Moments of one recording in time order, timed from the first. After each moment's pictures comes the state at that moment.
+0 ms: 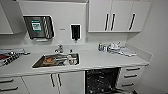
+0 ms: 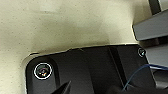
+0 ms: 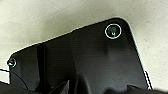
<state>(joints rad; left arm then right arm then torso) 1.51 2.91 -2.71 1.01 -0.30 -1.08 -1.48 2.89 -2.54 -0.08 -0.02 0.18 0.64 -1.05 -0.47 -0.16</state>
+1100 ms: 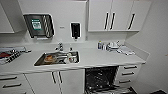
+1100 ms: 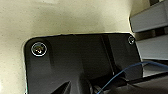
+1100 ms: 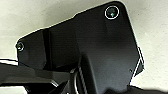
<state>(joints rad) 1.50 2.93 -2.72 1.01 -0.26 -1.07 -1.48 2.92 -2.57 -0.10 -0.02 0.17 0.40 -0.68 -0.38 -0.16</state>
